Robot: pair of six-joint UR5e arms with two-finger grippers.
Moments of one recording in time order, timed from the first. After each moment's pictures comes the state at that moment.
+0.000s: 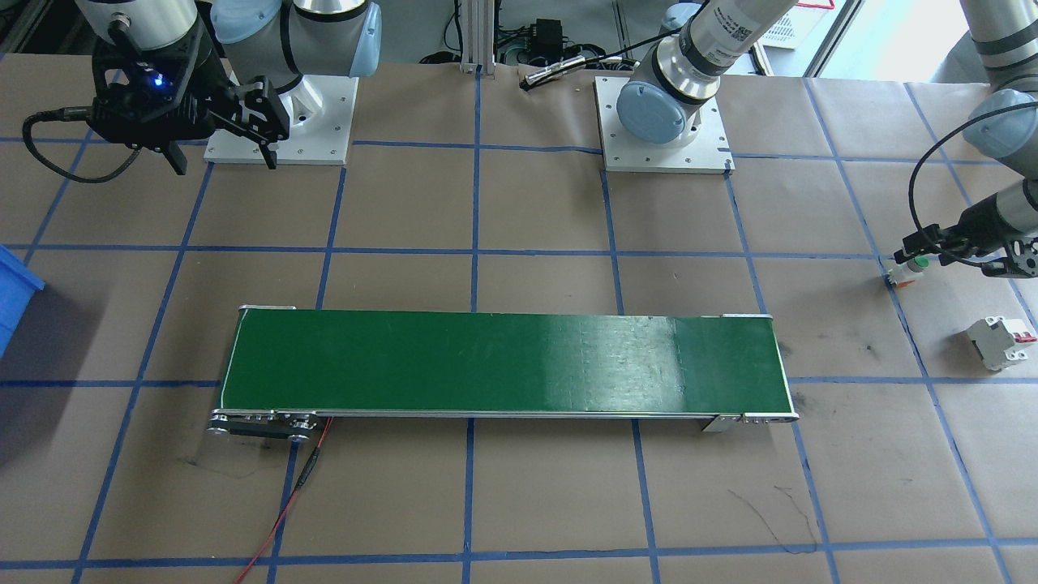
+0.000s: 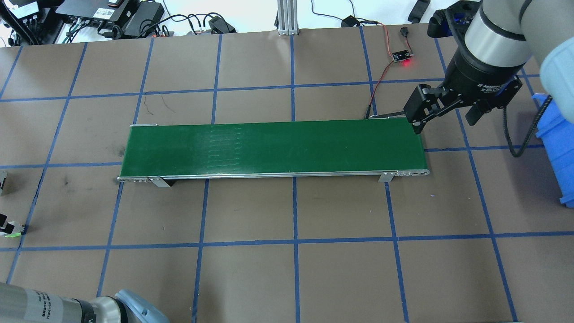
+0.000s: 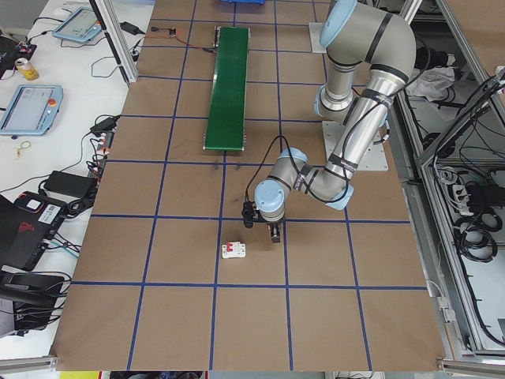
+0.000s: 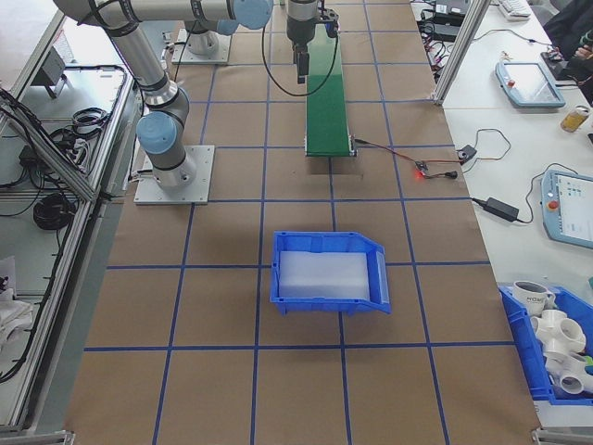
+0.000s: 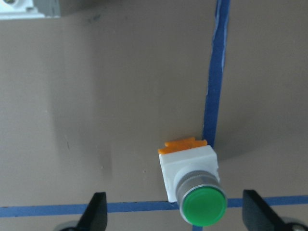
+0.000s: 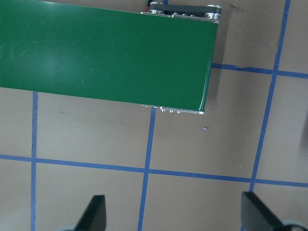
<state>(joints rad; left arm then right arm) -0.53 -1.93 -1.88 -1.07 1.64 0.99 1.54 -1.69 1.66 -1.52 -1.59 -0.15</state>
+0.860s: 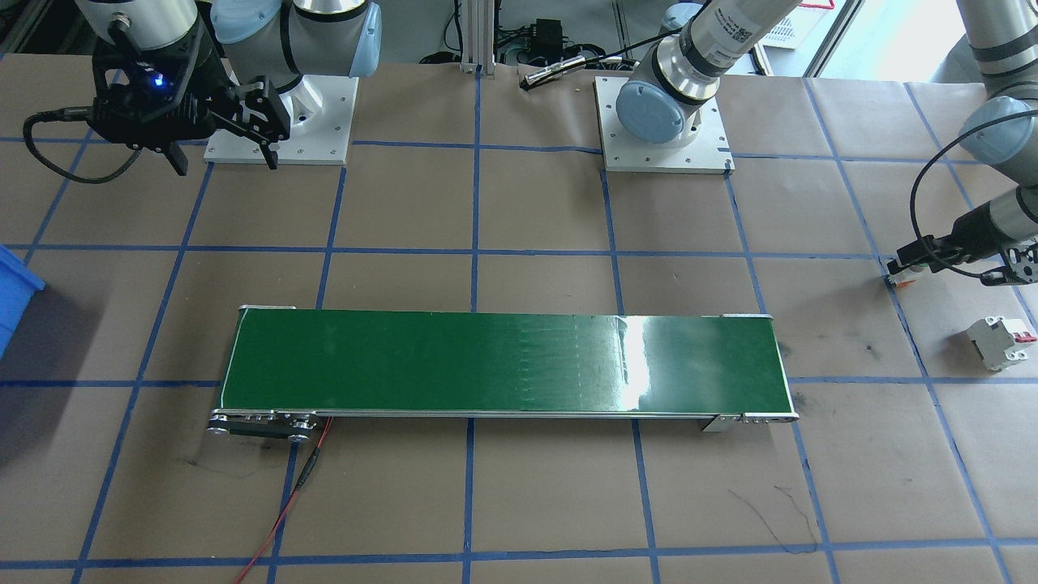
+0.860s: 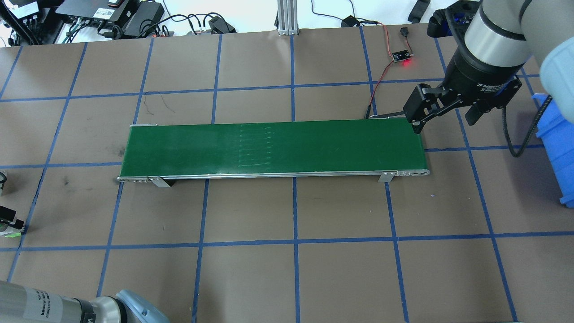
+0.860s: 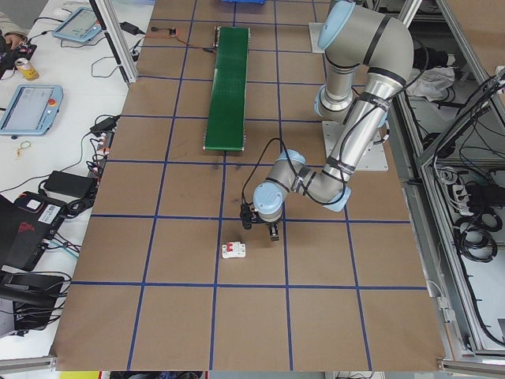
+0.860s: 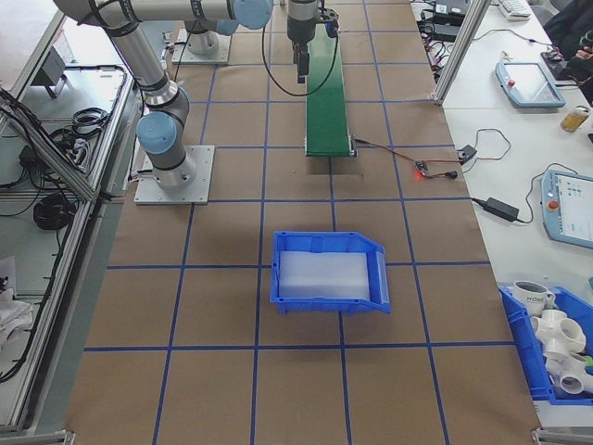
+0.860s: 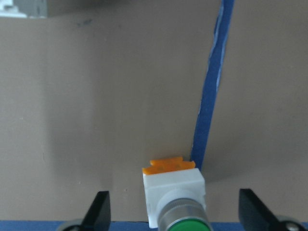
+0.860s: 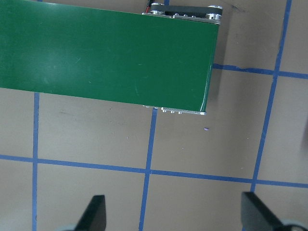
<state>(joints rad) -0.53 -1.95 -1.89 -1.07 1.60 0.90 1.54 -1.69 1.66 -1.52 -1.59 -0.15</state>
